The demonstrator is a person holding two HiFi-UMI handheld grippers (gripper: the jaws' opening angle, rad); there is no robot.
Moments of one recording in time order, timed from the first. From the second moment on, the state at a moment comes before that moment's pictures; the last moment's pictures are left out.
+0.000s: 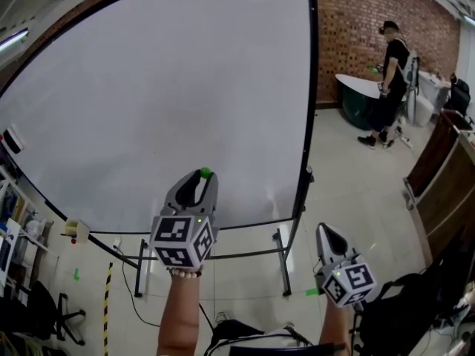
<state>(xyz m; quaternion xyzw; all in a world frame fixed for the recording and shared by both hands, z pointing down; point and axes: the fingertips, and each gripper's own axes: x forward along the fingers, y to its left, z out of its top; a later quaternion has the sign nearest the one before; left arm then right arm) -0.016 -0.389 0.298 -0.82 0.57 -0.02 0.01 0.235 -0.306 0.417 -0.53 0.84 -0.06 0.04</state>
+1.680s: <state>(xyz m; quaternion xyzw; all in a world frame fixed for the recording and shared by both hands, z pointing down) -0.143 -0.184 0.471 -0.84 0.53 -0.06 -0.12 0.063 -0.162 0.448 -0.54 0.84 -0.10 -0.03</state>
